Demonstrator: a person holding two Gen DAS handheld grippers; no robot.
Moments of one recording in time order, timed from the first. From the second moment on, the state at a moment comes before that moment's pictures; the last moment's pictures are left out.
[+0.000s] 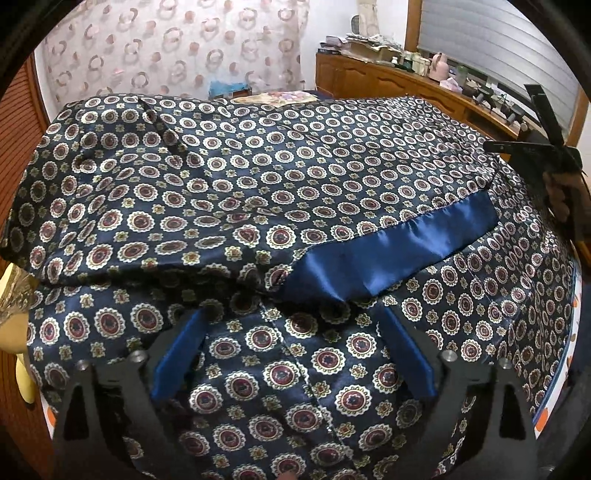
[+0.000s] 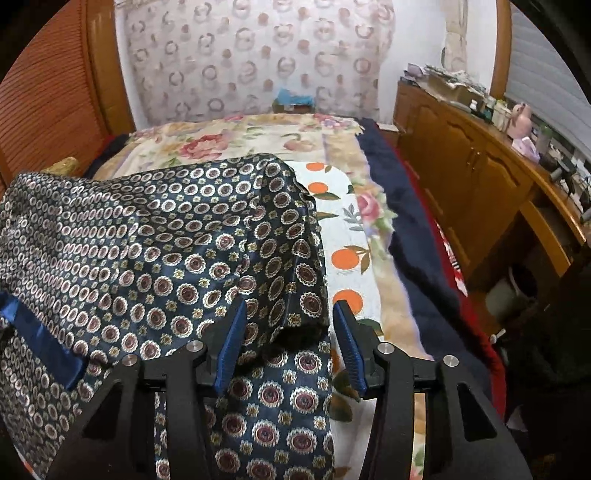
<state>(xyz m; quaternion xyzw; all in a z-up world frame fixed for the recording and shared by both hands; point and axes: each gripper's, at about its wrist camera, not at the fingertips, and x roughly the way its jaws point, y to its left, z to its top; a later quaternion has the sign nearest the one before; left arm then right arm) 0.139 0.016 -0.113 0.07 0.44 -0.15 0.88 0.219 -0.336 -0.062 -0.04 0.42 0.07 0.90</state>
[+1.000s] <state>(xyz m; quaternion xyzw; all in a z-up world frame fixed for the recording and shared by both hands) 0.096 0.092 -0.042 0.01 0.33 -0.09 0.94 0.220 -0.327 -0.078 -0.05 0.42 0.09 0.90</state>
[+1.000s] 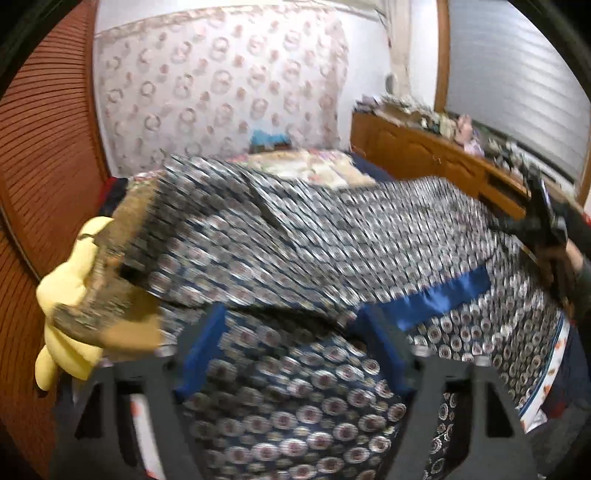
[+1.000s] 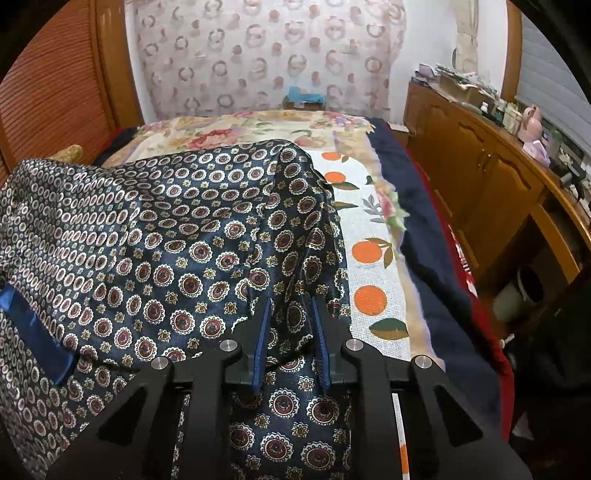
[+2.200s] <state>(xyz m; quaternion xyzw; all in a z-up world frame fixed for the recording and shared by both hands) 0.120 0.130 0.015 -0.01 0.30 -0.07 0.95 0.193 -0.330 -0.021 -0.03 0.36 0.15 0.92</state>
